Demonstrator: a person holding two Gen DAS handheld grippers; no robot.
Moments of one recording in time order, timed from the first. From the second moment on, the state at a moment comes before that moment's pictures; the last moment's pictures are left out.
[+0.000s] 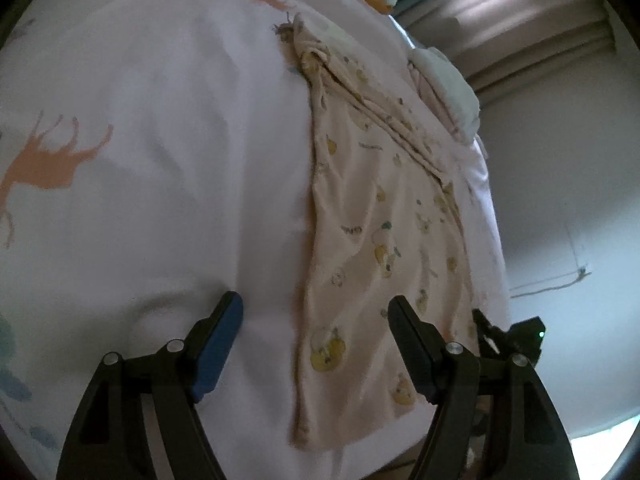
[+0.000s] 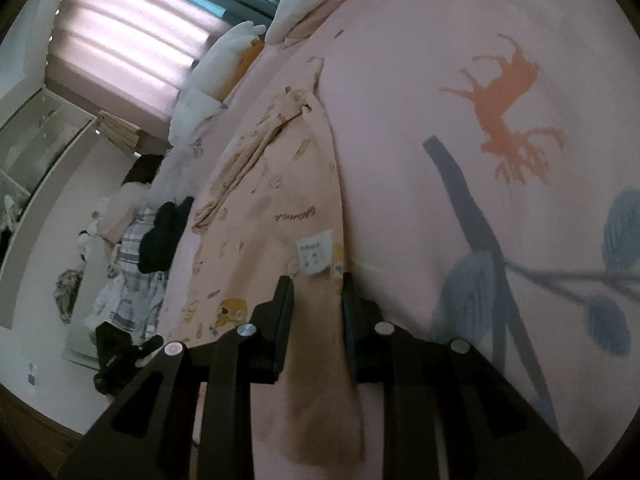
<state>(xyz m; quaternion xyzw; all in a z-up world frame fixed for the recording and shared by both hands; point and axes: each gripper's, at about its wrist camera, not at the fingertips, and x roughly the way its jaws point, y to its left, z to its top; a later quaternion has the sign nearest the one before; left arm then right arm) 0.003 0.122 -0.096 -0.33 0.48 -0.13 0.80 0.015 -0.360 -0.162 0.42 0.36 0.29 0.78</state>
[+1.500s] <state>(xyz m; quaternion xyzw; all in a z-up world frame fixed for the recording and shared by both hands) -0.043 0.111 -0.122 -0.43 0.51 -0.18 0.73 -0.029 -0.355 -0.173 0.43 0.38 0.31 0.75</state>
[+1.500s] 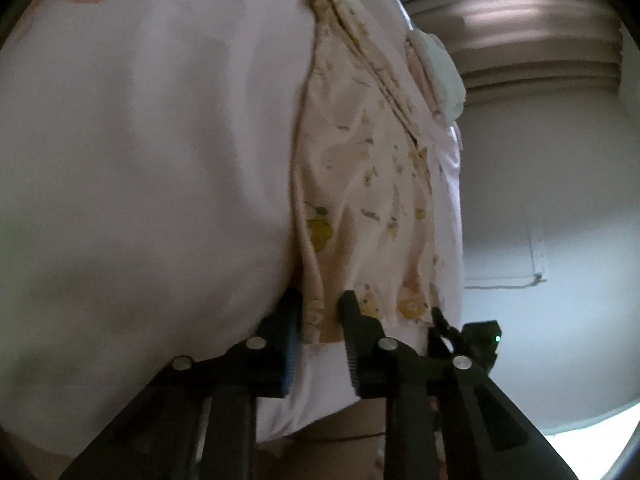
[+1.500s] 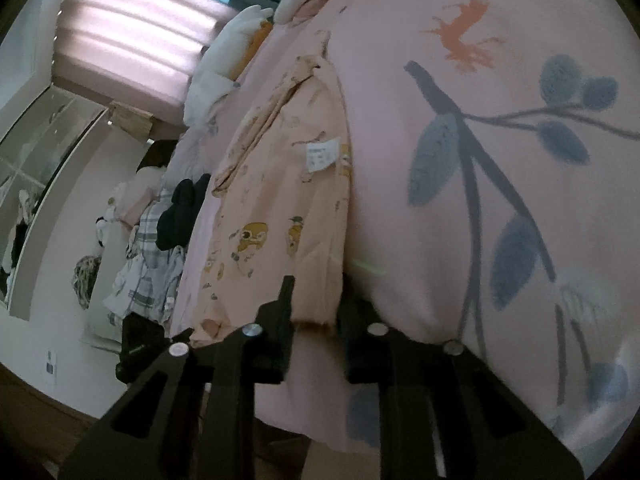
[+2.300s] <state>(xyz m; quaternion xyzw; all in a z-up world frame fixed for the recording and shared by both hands) -0.022 0.111 -0.049 -0.42 0.43 -0.16 0.78 -0.019 -0.352 -0.080 0.42 0.32 0.35 0.78</state>
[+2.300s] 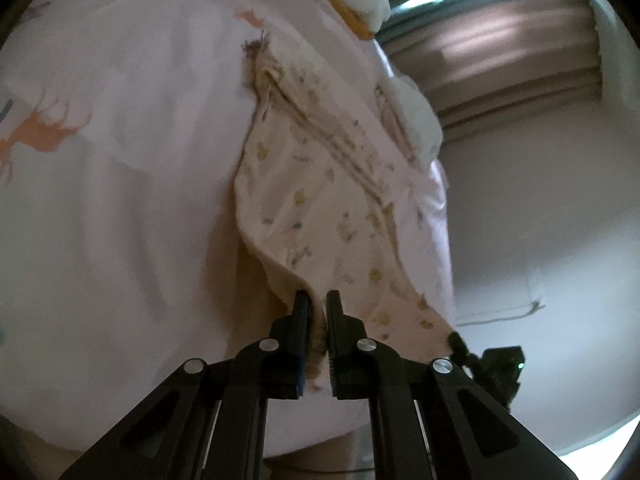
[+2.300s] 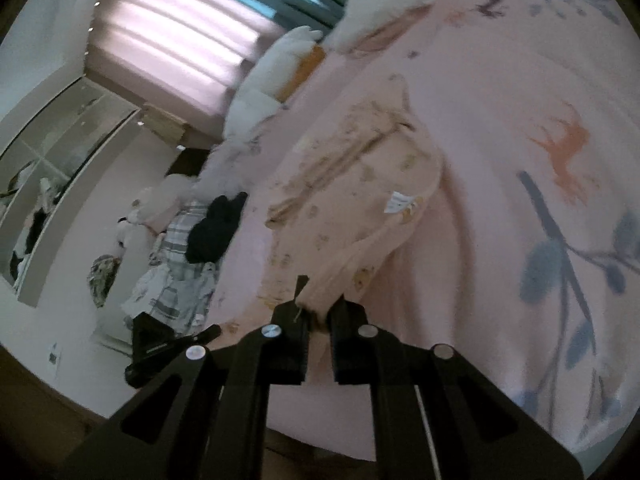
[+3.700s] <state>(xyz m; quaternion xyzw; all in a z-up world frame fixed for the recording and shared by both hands) -0.044 0.103 -0.114 -0.42 0.50 -0.13 0.74 -0.015 -0.320 -0.137 0.37 0.44 0.27 0.77</state>
